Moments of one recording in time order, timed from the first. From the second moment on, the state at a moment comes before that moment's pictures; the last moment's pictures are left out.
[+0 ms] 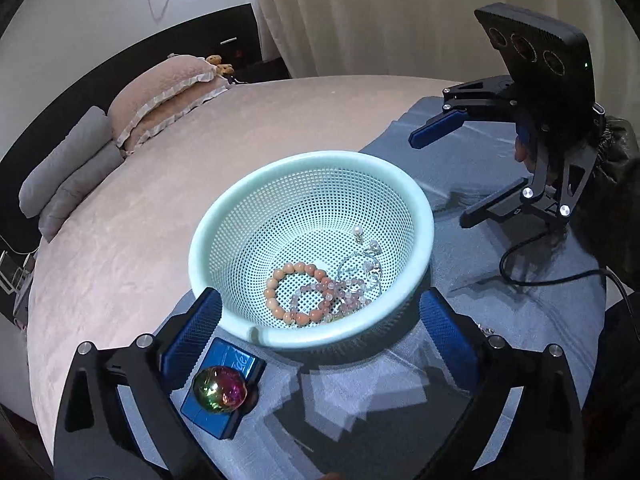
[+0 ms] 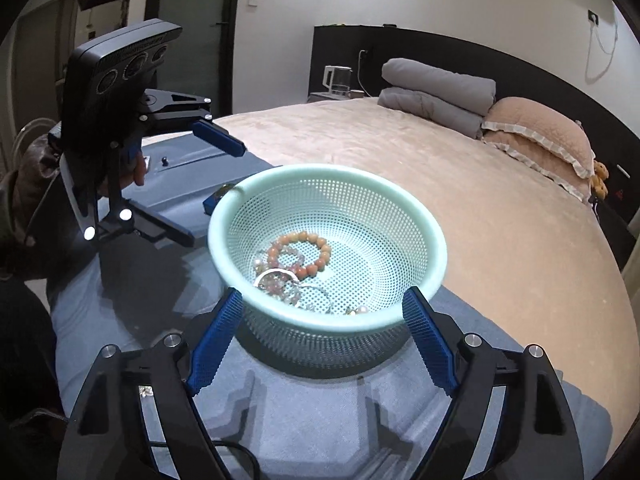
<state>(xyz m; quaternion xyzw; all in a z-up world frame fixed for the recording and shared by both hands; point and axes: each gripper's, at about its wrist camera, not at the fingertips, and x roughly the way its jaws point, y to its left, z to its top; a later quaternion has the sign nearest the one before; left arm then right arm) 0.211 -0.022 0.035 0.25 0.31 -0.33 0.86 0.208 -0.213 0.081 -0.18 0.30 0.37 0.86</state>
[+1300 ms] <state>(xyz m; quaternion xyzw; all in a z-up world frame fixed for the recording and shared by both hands) 0.121 -0.063 -0.054 0.32 0.33 -0.50 0.73 0.175 -0.184 -0.001 -0.20 0.39 0.47 0.77</state>
